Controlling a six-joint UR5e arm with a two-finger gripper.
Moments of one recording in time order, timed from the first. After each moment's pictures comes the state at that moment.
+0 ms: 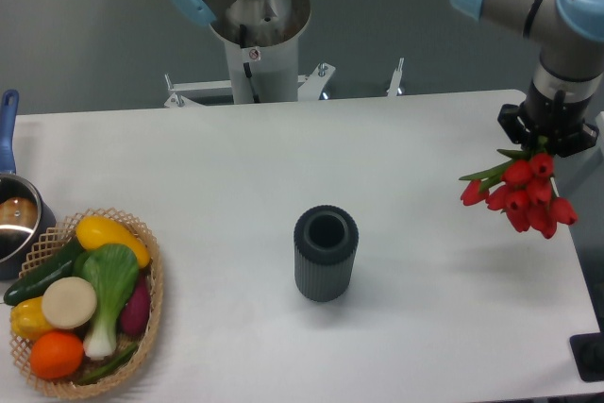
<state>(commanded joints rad) 2.89 -1.95 -1.39 -1.21 1.59 1.34</state>
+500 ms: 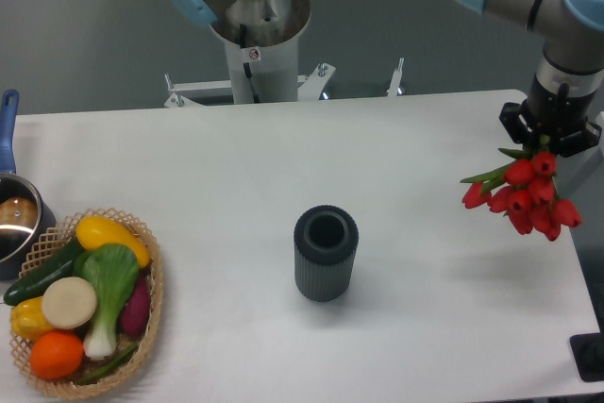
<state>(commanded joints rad) 2.89 -1.93 -1.38 -1.21 1.42 1.31</state>
